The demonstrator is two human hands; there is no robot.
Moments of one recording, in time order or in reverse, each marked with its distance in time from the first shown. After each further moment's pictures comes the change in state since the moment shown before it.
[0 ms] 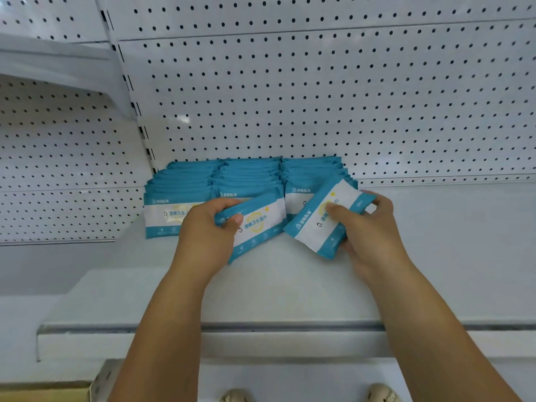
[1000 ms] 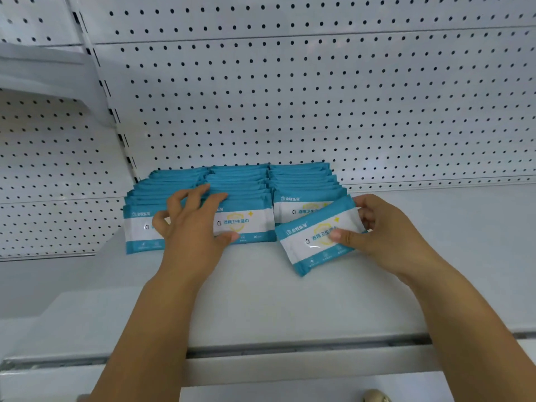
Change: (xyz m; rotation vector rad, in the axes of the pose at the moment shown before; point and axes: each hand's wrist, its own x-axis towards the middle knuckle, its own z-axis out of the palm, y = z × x) left_hand 0.041 -0.028 0.009 0.736 0.071 0.376; right_hand 0.026 -0.020 -0.050 -0.724 -0.255 -0.238
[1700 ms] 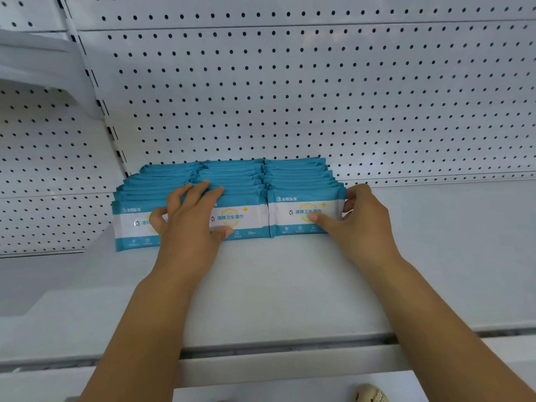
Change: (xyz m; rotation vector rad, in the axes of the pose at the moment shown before) left_hand -0.002 0.003 0.003 -0.082 -0.008 -0.004; right_hand 0.021 0.005 0.032 -0.247 0.285 -0.009
